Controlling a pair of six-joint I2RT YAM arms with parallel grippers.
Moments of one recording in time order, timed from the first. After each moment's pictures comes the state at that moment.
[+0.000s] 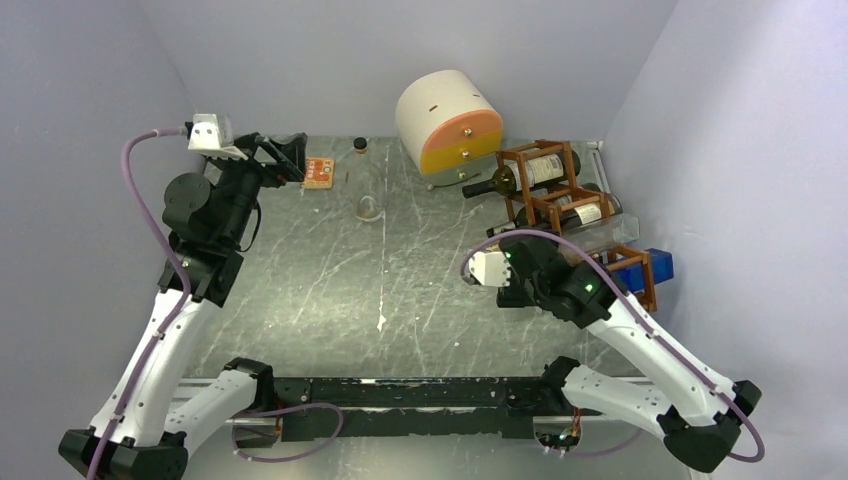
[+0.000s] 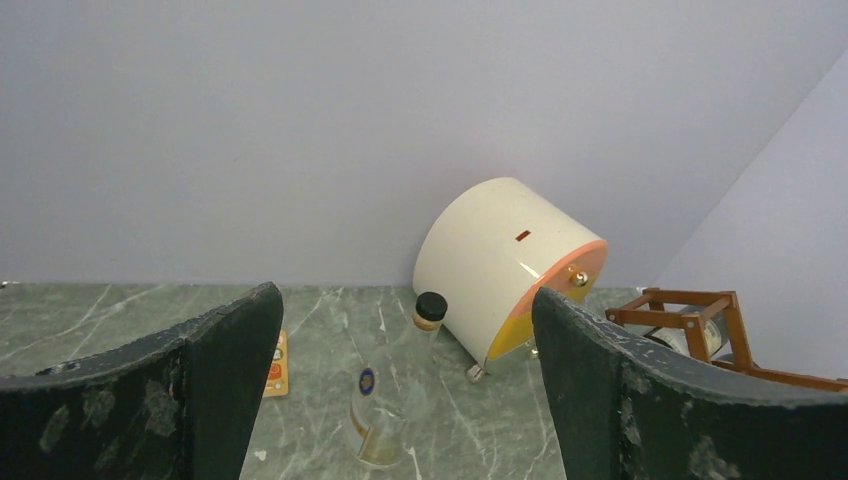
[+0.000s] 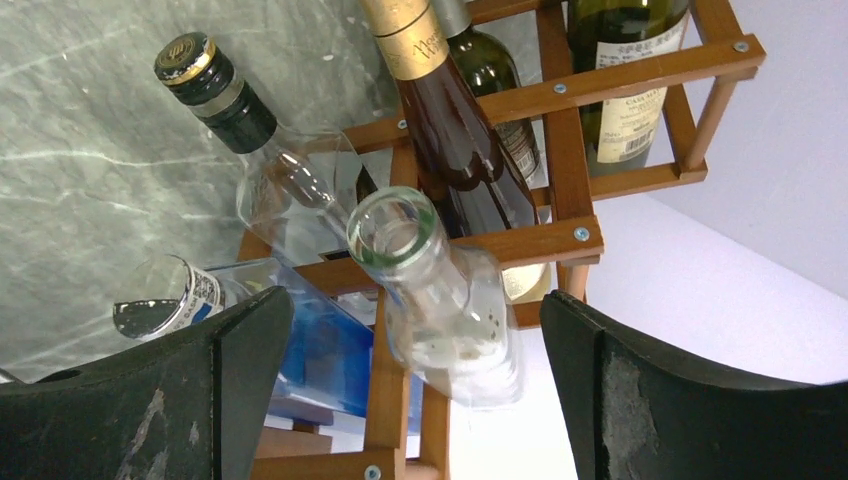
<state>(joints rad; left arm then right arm) -0.26 0.91 1.04 0.08 -0.05 -0.28 0.78 0.90 1.05 -1.08 0.47 -0.95</state>
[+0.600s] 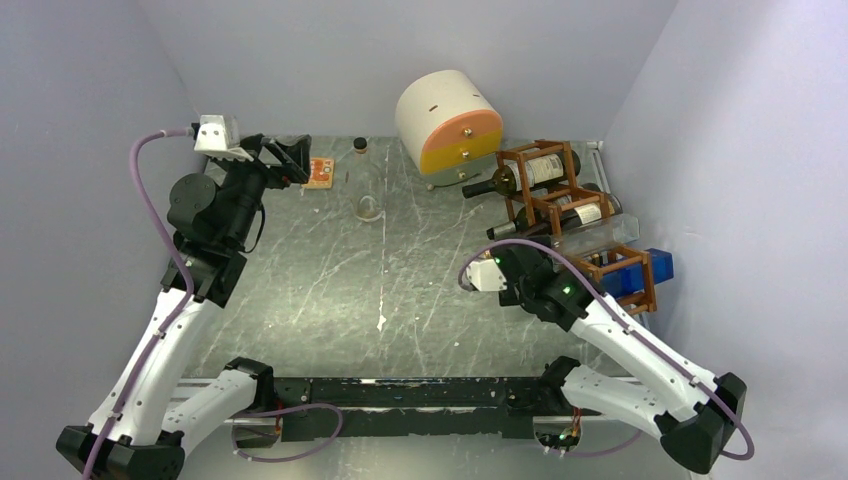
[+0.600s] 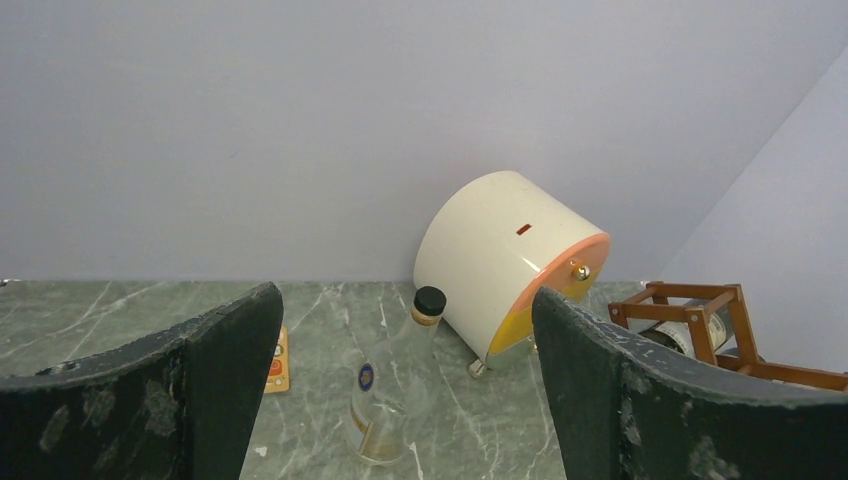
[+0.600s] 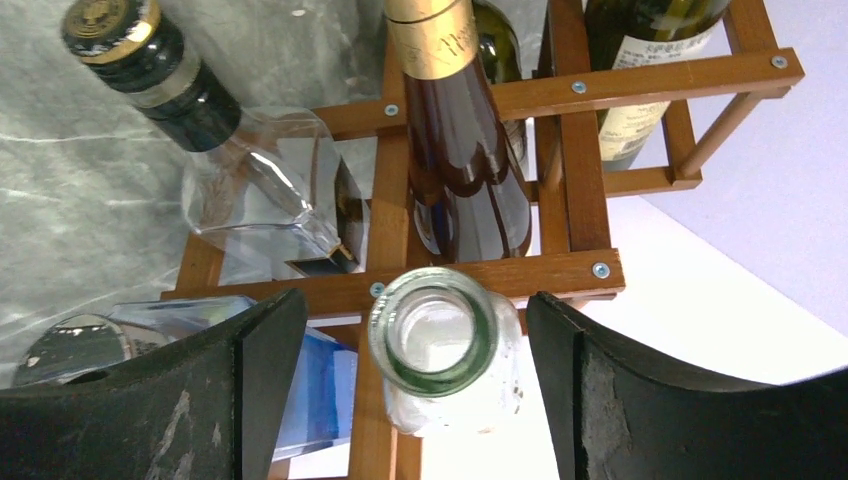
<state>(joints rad) -0.30 0.90 1.04 0.09 -0.08 -0.25 0.75 0.92 0.84 -0.88 0.59 -1.13</state>
